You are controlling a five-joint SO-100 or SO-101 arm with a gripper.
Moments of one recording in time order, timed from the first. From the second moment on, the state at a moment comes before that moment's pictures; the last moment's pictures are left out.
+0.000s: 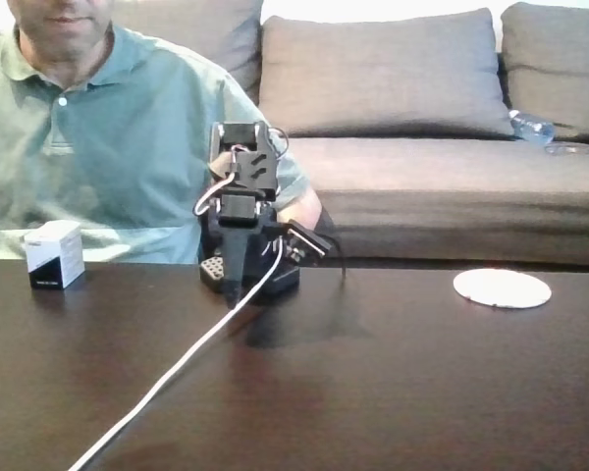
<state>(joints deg) -0.3 191.1 172.7 69.4 -11.5</state>
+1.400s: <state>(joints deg) -0.1 191.0 167.0 72.7 -4.1</state>
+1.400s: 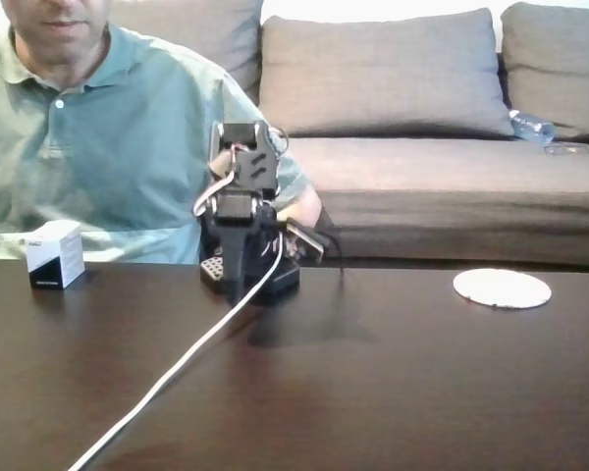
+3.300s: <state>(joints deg) 105.1 80.4 43.2 99.5 -15.2</state>
